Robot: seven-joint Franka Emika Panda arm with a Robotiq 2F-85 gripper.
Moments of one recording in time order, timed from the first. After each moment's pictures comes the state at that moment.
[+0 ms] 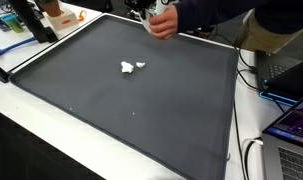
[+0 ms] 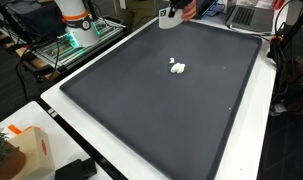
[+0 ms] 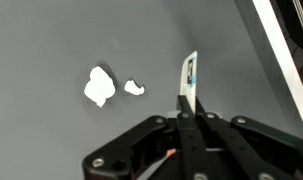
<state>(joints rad) 0.04 0.17 0.17 -1.91 -0.09 1.80 -0.81</state>
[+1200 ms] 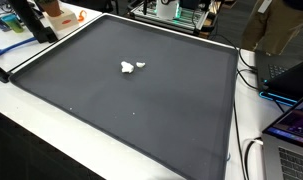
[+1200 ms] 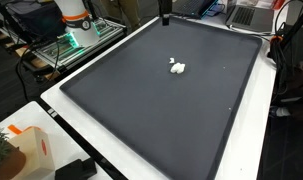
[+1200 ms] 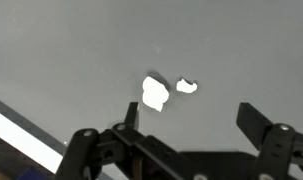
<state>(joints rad) 0.04 -0.10 0.08 -2.34 -0.14 2.32 -0.50</state>
